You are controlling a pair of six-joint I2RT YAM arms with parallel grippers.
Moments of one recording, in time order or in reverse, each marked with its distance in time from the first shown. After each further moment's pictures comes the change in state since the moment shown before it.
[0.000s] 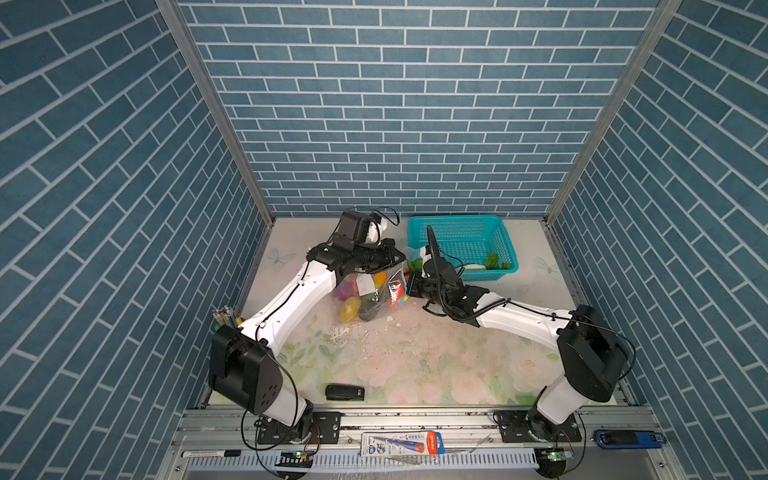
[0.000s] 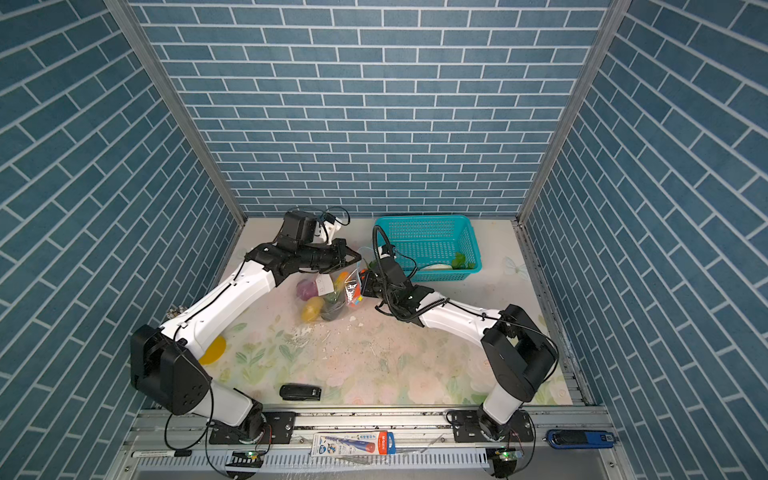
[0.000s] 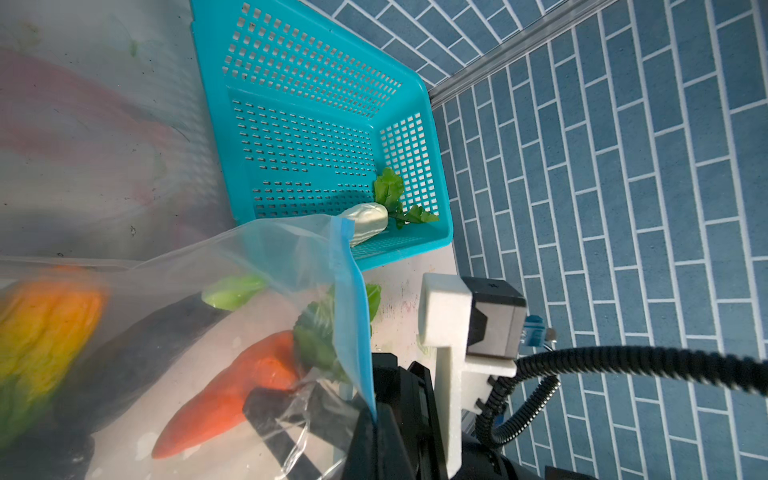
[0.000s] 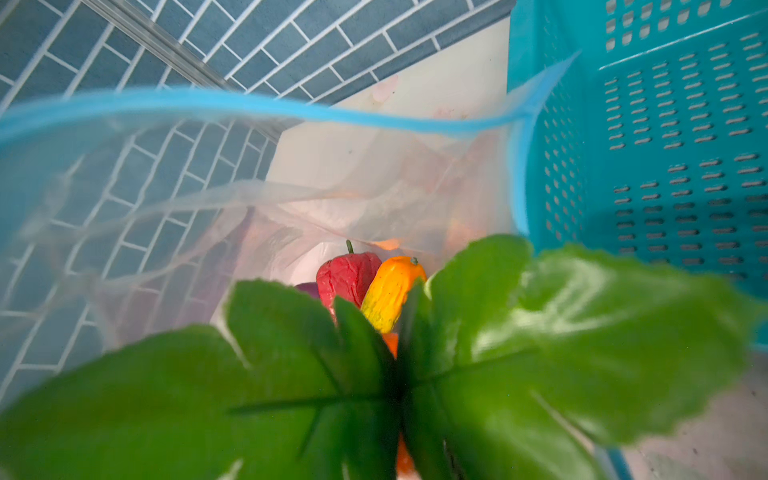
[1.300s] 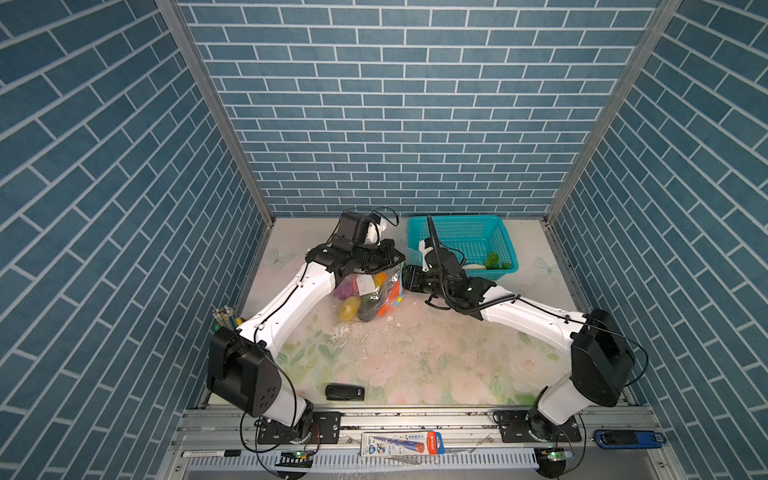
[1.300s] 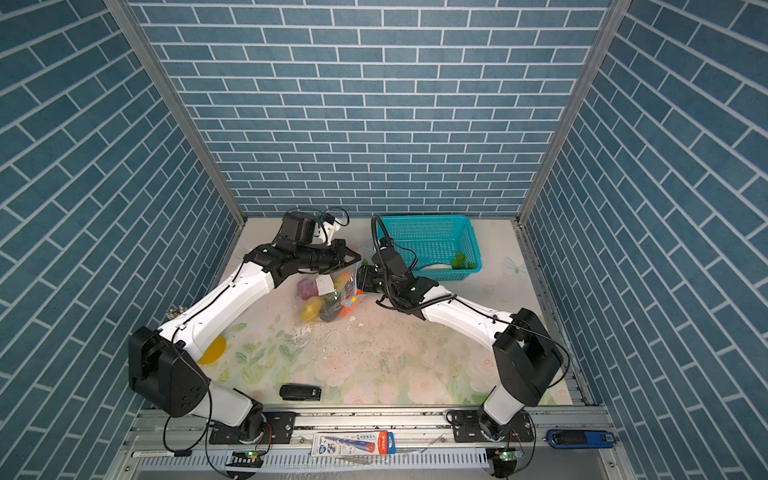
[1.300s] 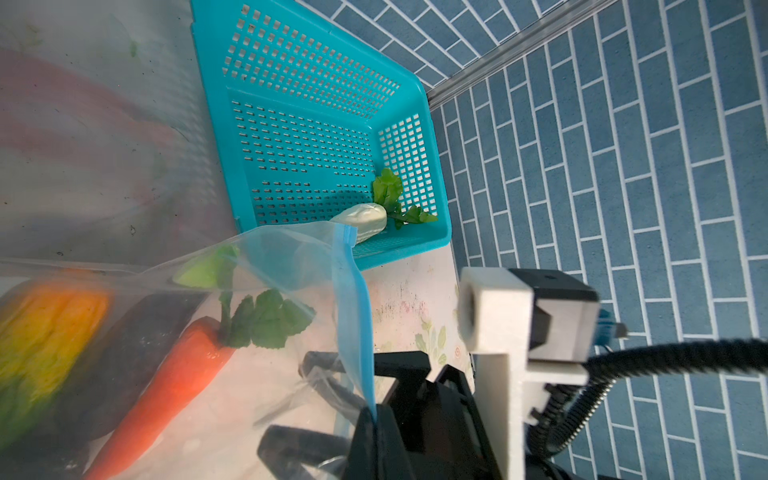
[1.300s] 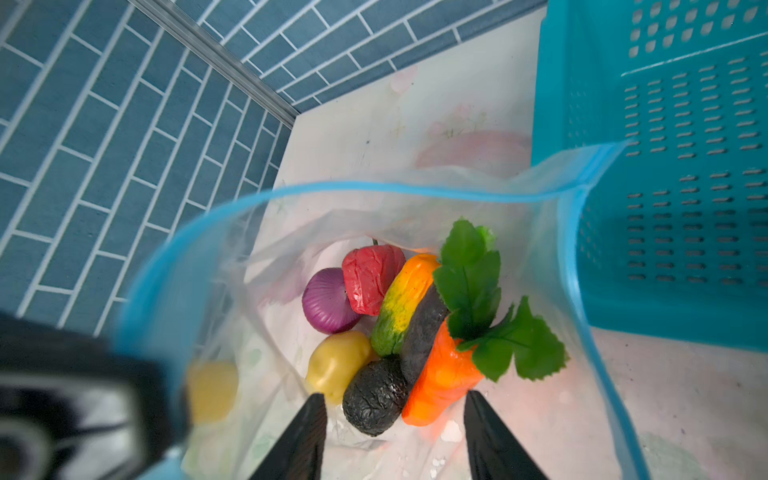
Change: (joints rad) left arm 0.000 -0.012 -0.014 0.009 0.000 -0.004; right arm -0.017 -0.056 0.099 -0.152 -0.036 -0.038
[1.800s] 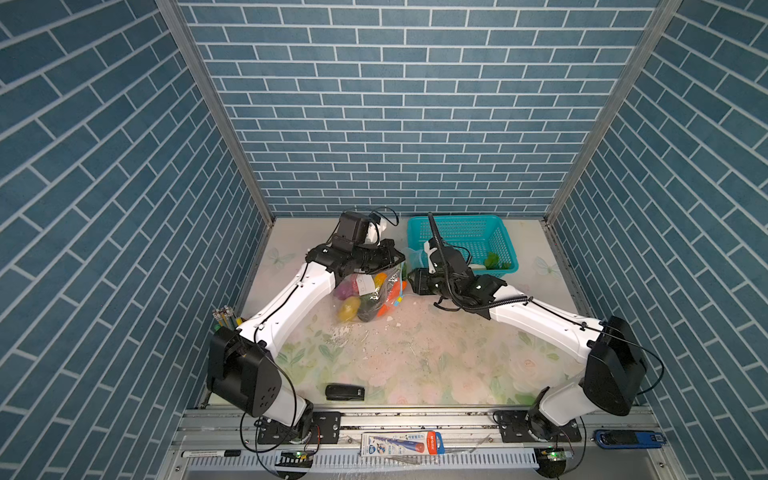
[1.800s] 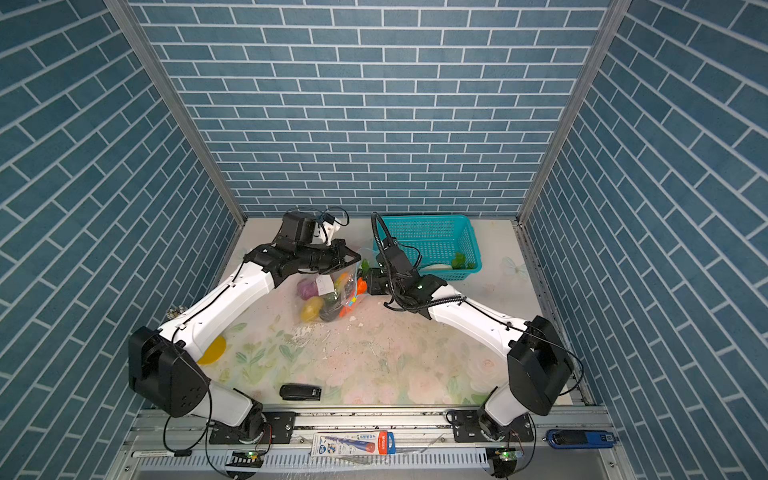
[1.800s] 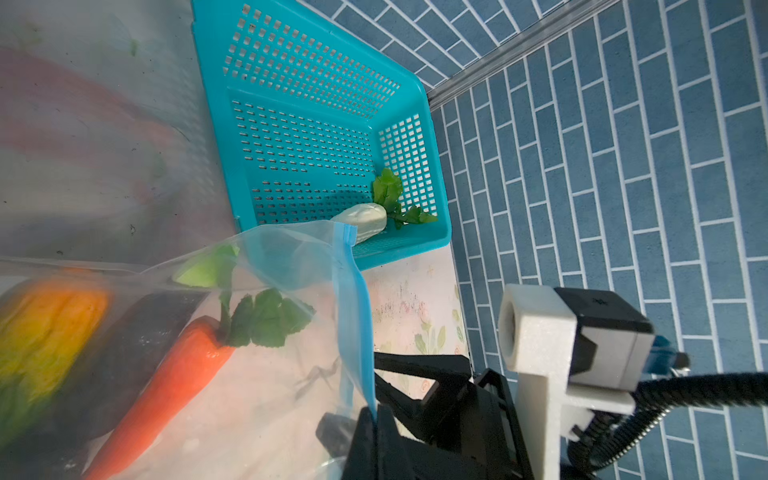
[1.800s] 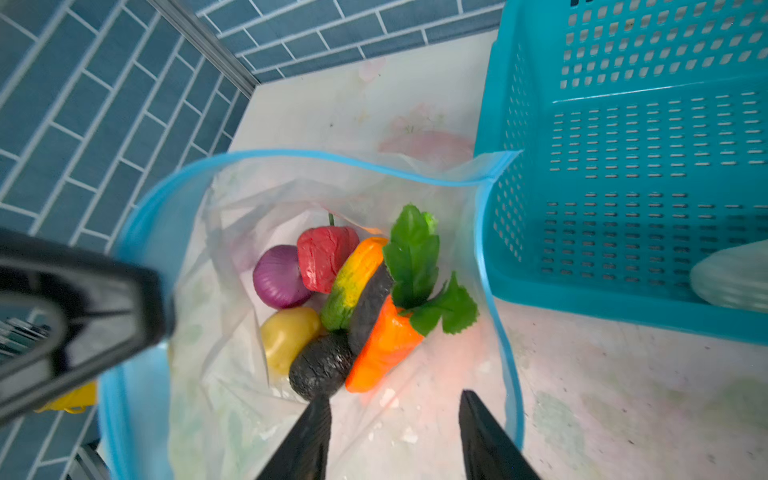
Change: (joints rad) left arm 0.000 0.000 0.000 0.000 0.000 -0.004; right arm -0.009 -0.053 0.039 -0.212 0.063 -0.167
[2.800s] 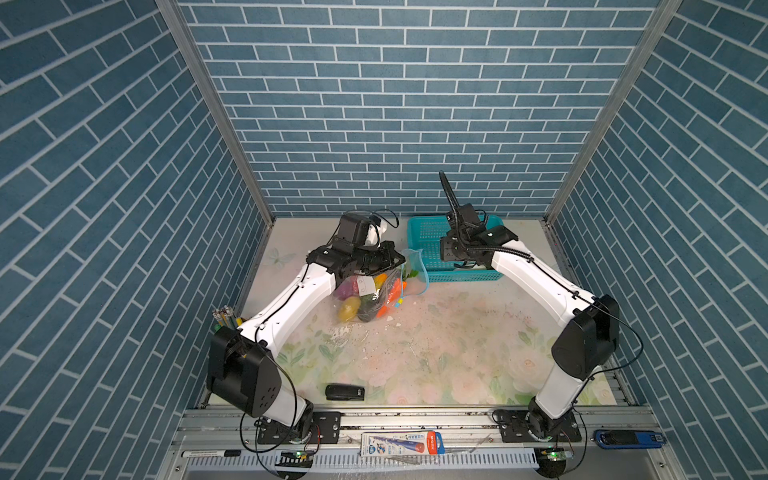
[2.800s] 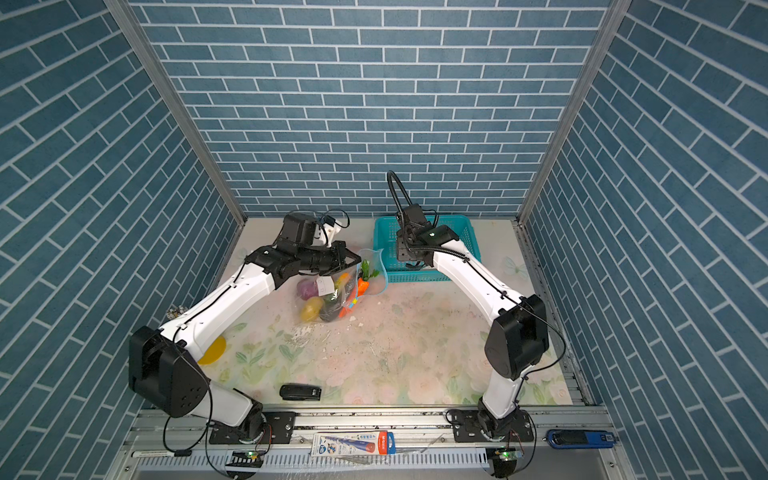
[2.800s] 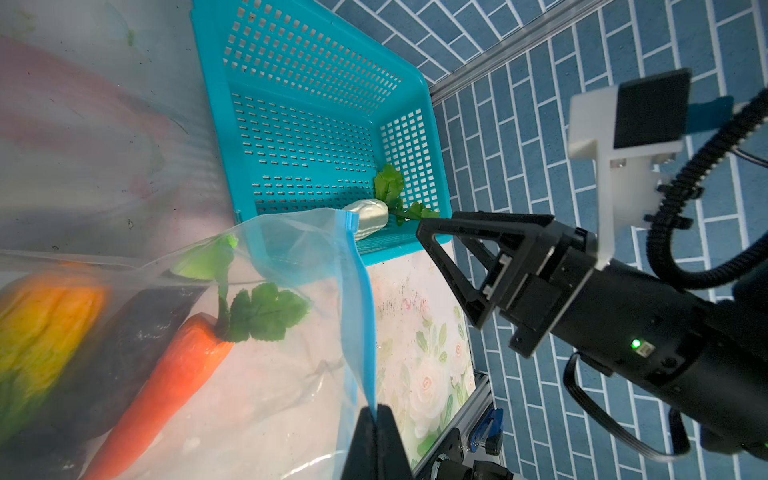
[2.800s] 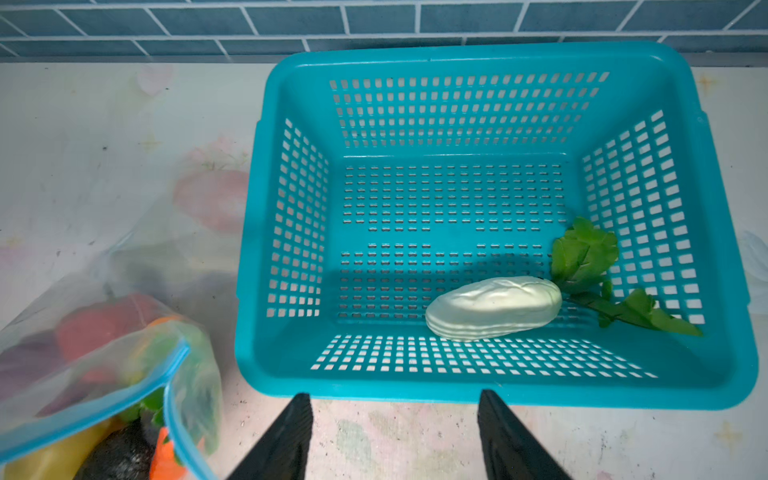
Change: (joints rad) left arm 0.000 -0.002 -0.027 0.019 0.008 0.002; right arm -0.250 0.259 0.513 -0.553 0.161 -0.177
